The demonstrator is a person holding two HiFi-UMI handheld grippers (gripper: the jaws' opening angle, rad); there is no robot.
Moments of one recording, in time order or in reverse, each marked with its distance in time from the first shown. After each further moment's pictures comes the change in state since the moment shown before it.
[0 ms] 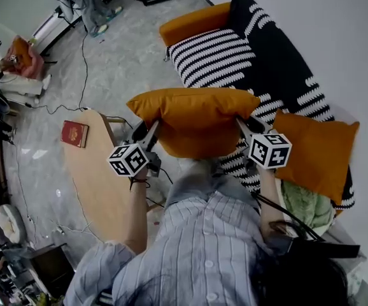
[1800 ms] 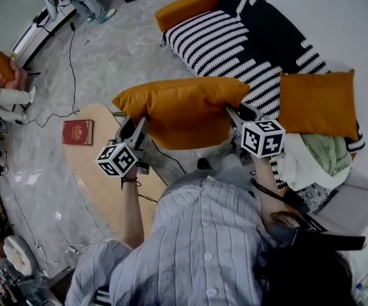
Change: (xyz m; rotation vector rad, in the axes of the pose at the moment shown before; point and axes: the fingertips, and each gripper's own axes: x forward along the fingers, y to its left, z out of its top) left arm -0.180 0.138 0.013 0.029 0.004 -0.156; right arm 0.001 0.220 -0.102 -0.023 -0.048 -0.118
